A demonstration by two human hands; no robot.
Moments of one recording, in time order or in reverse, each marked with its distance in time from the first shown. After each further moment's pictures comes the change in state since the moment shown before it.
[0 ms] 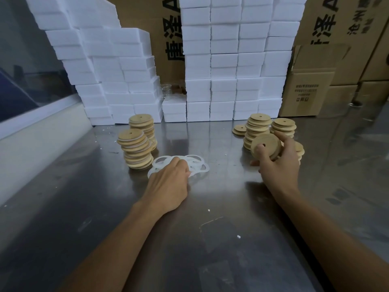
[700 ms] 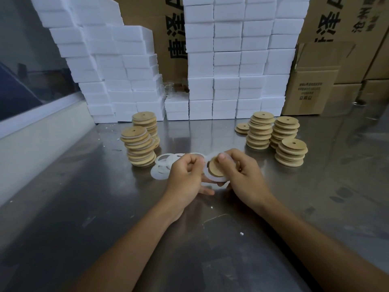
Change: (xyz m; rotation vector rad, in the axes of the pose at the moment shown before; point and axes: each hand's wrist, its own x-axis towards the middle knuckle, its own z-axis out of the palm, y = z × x) left_hand -0.006 0.038 0.007 -1.304 0.061 -0.367; right_hand -0.046 -0.034 0.028 0.071 -0.543 -0.119
